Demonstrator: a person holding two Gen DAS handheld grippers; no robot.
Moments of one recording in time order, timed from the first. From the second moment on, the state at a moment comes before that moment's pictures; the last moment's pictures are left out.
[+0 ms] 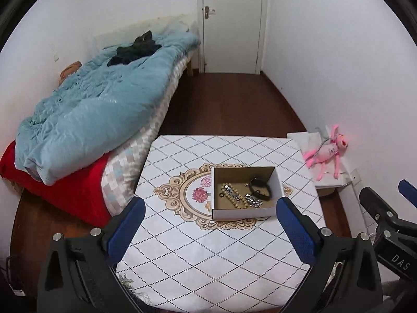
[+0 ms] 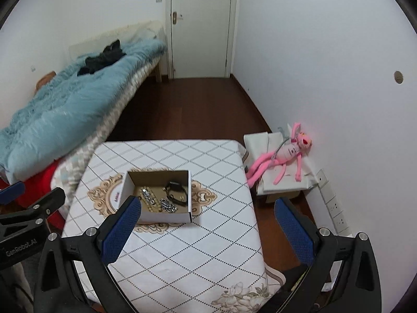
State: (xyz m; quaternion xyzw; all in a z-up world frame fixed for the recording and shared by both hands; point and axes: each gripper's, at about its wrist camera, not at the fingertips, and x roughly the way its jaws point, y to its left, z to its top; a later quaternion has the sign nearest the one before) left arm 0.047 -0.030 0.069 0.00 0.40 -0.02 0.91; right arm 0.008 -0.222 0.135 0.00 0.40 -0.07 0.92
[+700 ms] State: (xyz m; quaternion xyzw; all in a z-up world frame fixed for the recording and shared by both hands) left arm 0.051 -0.036 0.073 0.00 0.44 -0.02 0.90; right arm 0.003 -0.228 0.154 0.00 0.41 -0.08 0.91
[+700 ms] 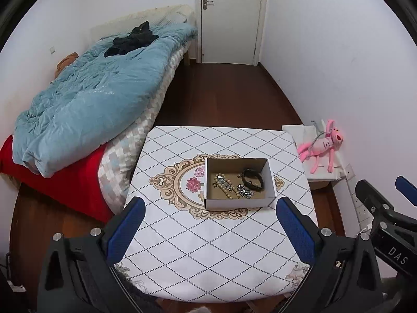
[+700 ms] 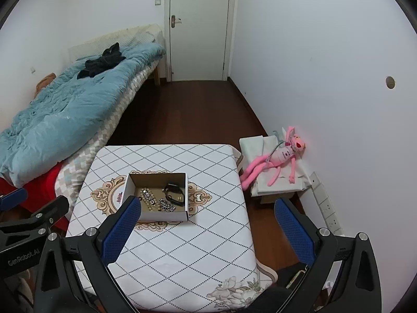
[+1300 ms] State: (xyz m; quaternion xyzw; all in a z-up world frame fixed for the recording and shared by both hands) left arm 0.096 -0.038 0.040 0.00 0.48 -0.01 0.88; right arm 0.063 -0.226 0.110 -0.01 0.46 -0.07 0.88
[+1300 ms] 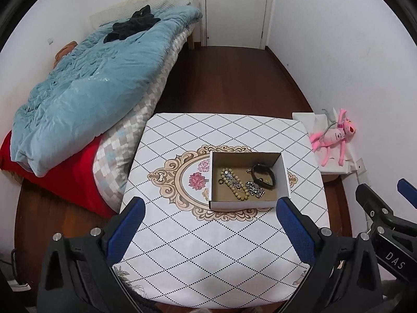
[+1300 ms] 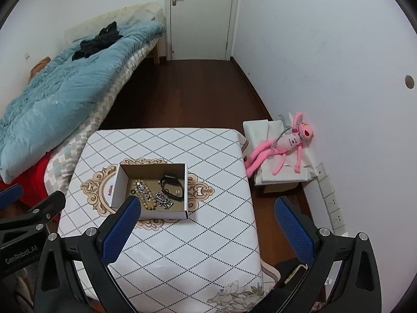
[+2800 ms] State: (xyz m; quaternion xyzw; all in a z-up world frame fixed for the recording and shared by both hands) left arm 0.098 -0.031 0.023 0.01 0.50 -0.02 0.87; right arm 0.069 -0.221 0.097 -0.02 0.49 -0.06 0.87
